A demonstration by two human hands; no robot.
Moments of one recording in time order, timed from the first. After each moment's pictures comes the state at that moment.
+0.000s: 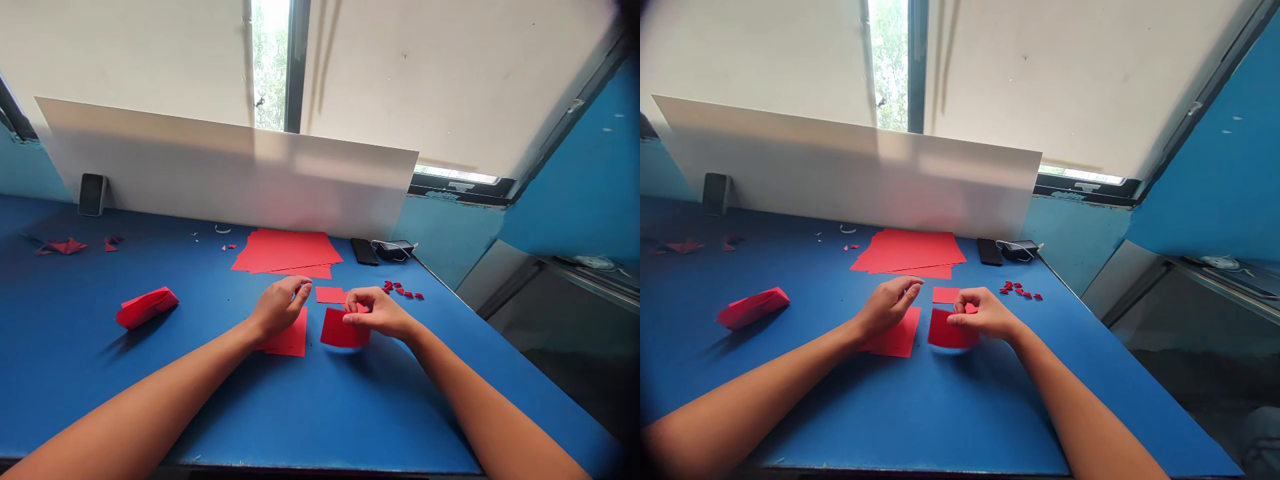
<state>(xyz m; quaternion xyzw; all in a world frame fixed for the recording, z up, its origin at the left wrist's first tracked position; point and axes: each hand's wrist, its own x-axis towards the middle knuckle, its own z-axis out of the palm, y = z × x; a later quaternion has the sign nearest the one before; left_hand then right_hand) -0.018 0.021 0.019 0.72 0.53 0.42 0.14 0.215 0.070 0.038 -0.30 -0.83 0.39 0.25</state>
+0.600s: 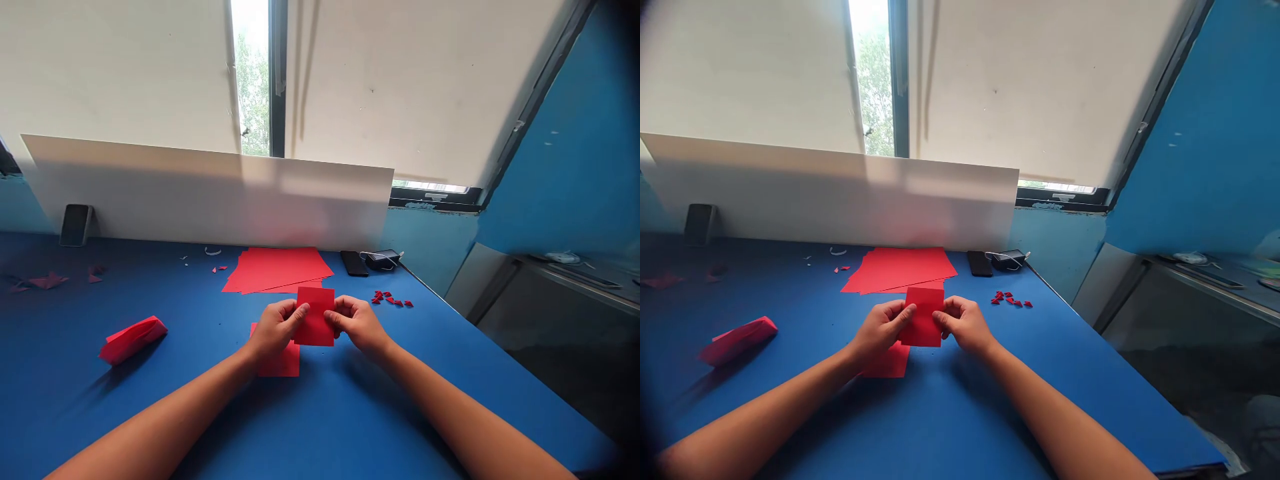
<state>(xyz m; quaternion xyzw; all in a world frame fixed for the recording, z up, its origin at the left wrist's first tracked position) -0.003 0.014 0.021 0.60 0.42 0.51 0.45 0.186 0.058 0.022 -0.31 -0.66 0.54 0.42</state>
